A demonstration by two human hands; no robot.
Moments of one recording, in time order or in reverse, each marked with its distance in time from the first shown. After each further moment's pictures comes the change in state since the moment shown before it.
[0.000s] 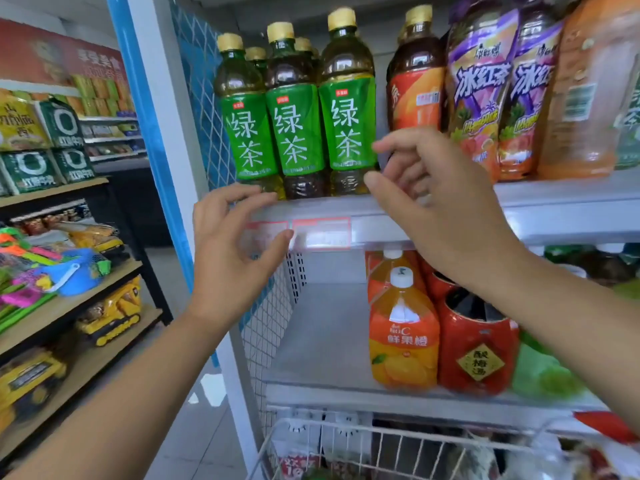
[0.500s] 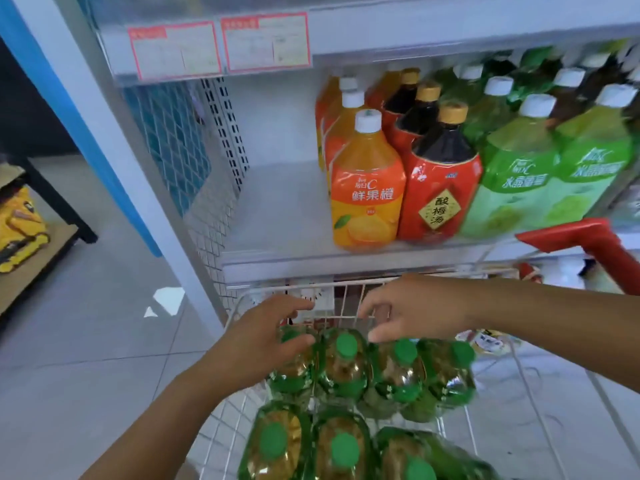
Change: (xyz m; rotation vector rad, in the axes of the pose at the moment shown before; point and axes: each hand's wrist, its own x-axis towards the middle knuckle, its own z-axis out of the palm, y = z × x) left_hand -0.233 -0.005 0.033 -0.335 -1.139 -0.385; right_hand -0.199 0.067 0.034 -0.290 -1.368 0.599
